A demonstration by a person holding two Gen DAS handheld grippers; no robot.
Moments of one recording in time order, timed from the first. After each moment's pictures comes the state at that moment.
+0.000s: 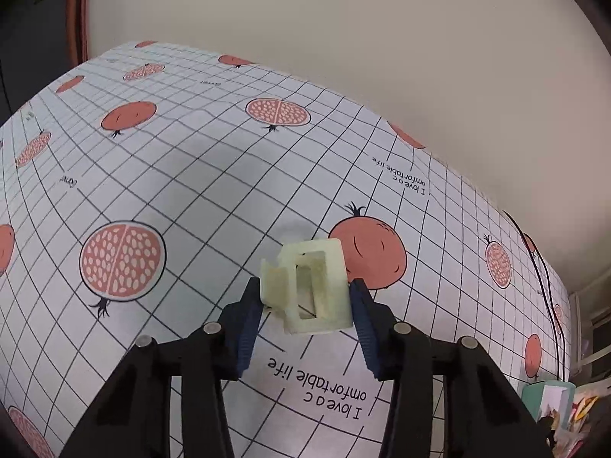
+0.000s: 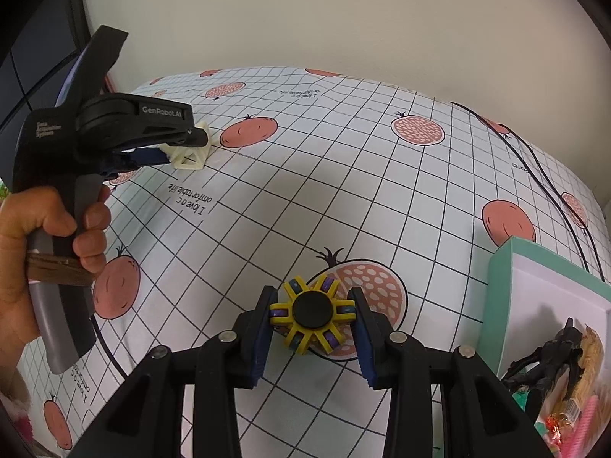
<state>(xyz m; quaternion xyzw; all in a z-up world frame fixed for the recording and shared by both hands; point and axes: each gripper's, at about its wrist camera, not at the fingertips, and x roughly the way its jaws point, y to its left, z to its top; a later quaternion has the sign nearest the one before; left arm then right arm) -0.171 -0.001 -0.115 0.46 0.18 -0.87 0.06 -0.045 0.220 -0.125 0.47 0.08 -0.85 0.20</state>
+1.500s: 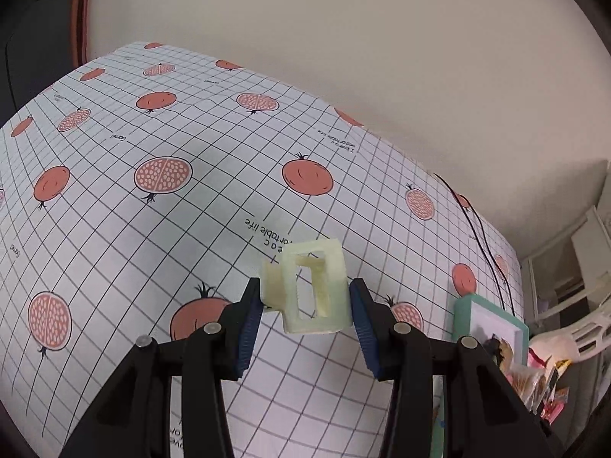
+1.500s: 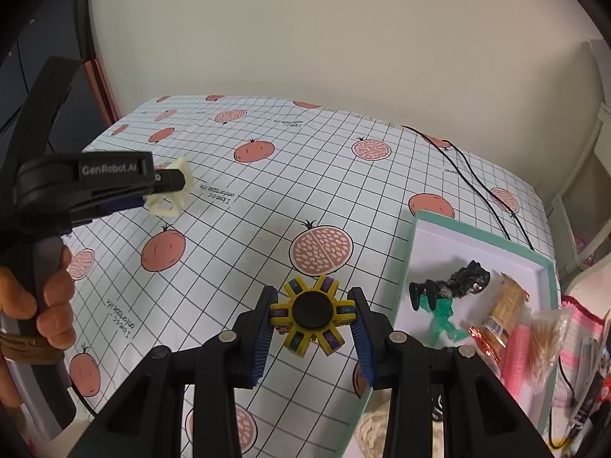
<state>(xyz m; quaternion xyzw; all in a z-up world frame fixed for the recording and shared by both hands) -0.046 0.041 -0.042 0.46 0.20 -0.87 0.02 0.050 0.265 -0.047 0.44 0.09 -0.88 0.17</state>
